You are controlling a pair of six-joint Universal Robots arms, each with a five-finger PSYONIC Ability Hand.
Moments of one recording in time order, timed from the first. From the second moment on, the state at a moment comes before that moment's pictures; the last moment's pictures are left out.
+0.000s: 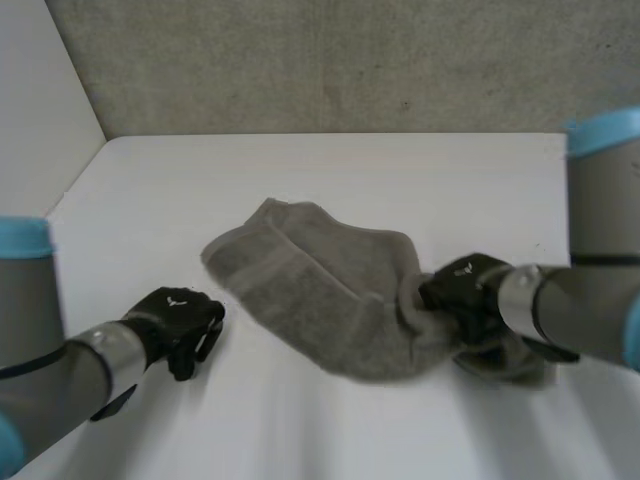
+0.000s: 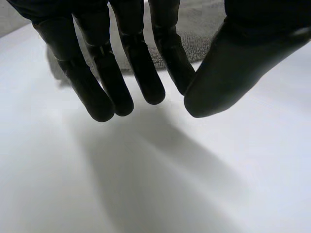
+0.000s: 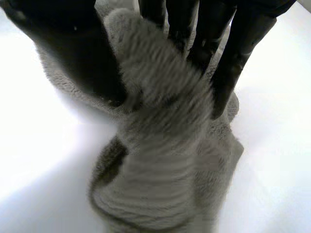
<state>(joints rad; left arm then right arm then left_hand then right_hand) 4.41 -1.81 -1.82 2.99 -1.35 3.52 1.97 -1.15 1.36 0.56 1.40 2.55 1.36 1.36 1.38 1.35 1.20 1.12 1.11 1.12 1.12 0.95</state>
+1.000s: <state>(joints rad) 4.23 -2.48 -0.89 2.83 -1.23 3.61 1.93 -1.02 1.17 0.53 1.34 2.70 0.57 0.56 0.56 0.58 0.38 1.32 1.31 1.32 1.33 1.17</state>
